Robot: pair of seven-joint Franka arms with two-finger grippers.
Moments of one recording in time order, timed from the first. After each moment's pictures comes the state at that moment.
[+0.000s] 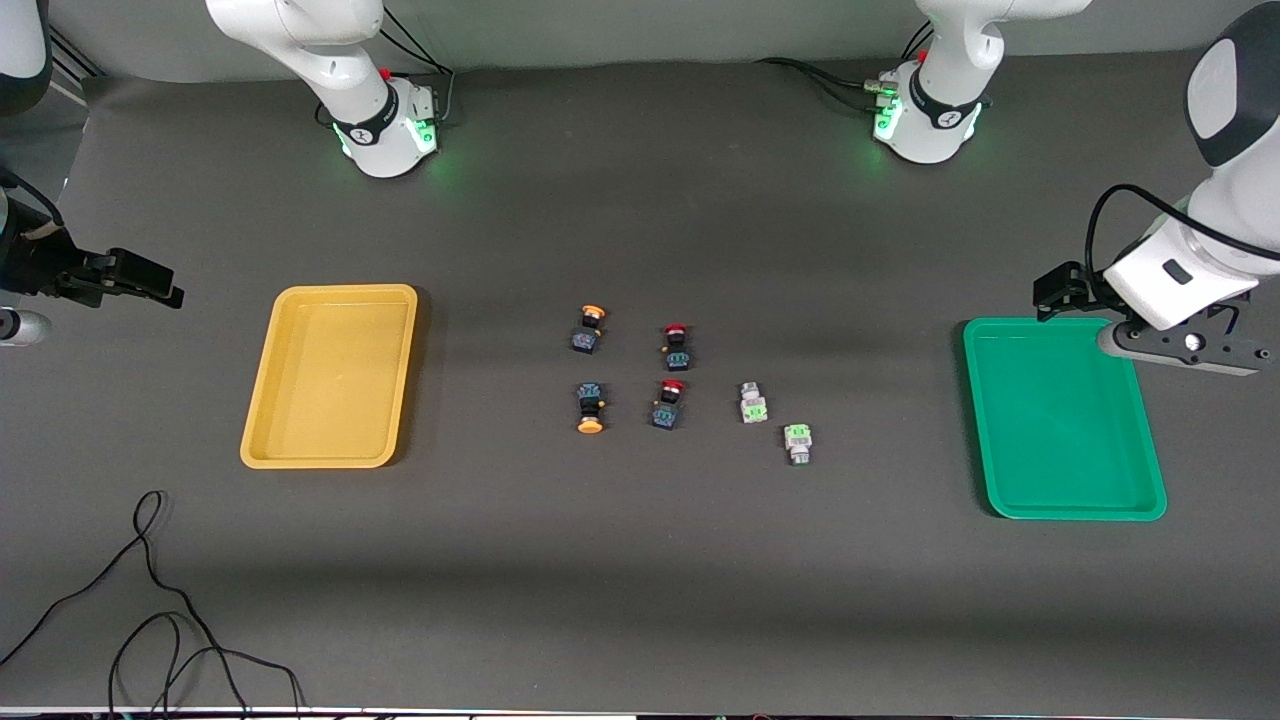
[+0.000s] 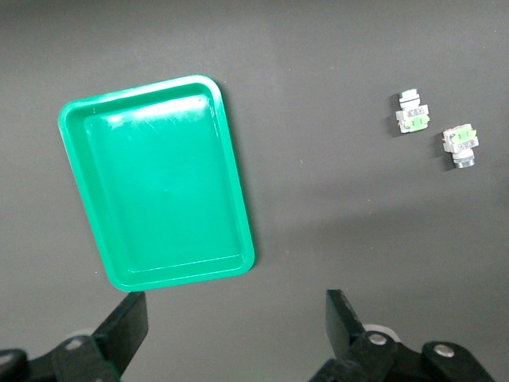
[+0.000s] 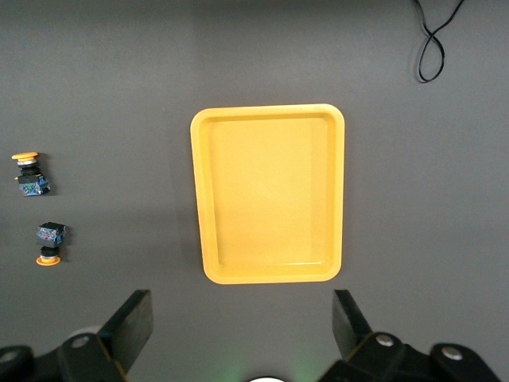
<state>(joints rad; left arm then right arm) -0.05 0.04 -0.04 -1.70 0.04 1.68 0.10 -0.05 0.03 0.01 -1.57 0.00 1.51 0.02</state>
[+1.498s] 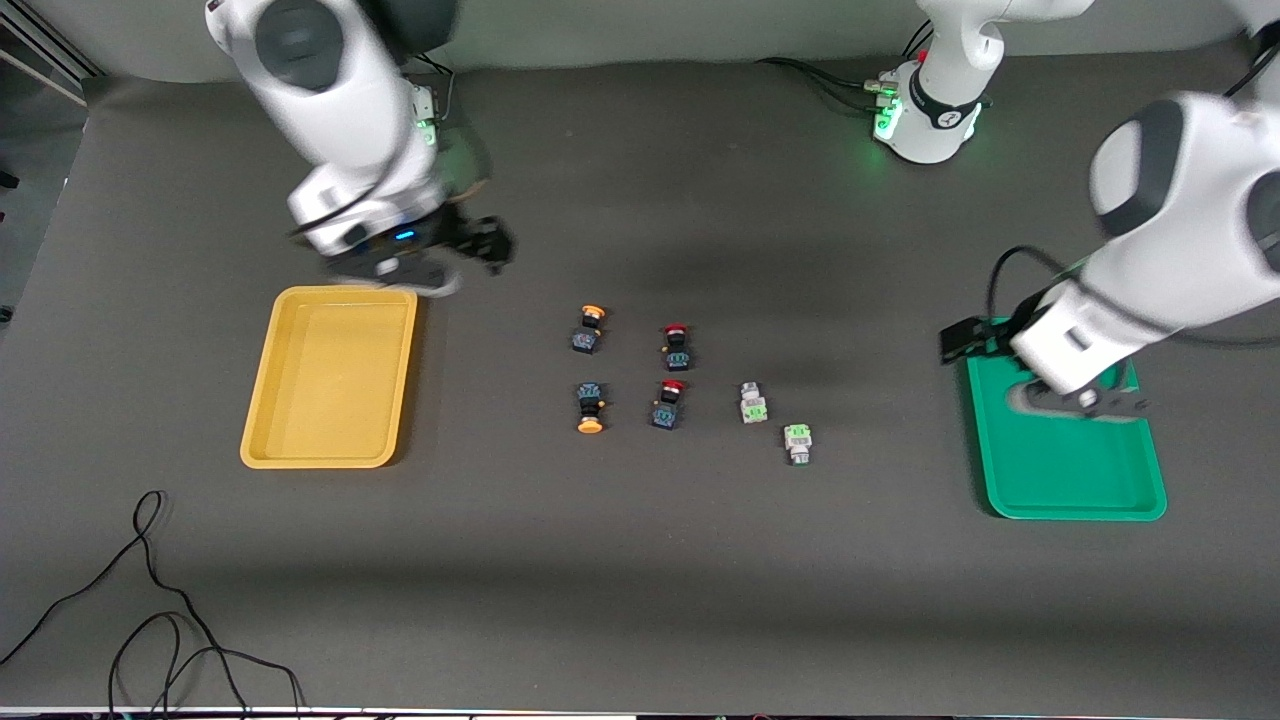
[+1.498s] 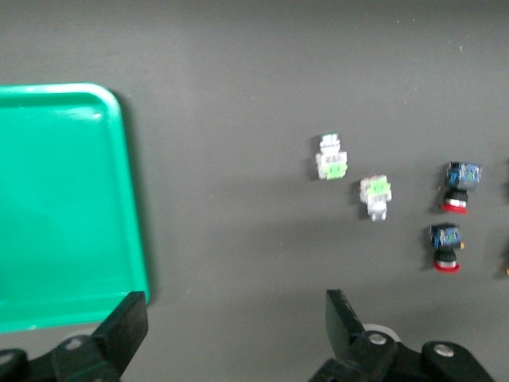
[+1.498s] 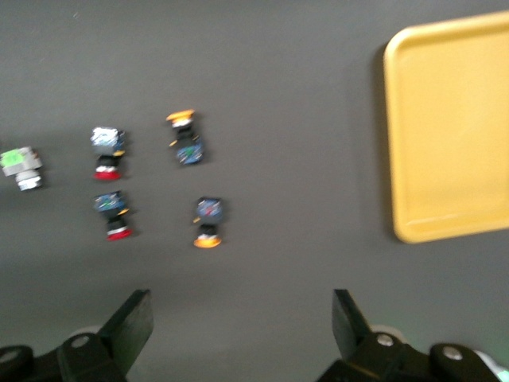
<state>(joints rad) -0.15 0.22 -0.06 -1.69 -0.12 1.85 -0.11 0.61 0.09 0.03 -1.68 0.01 1.71 0.83</state>
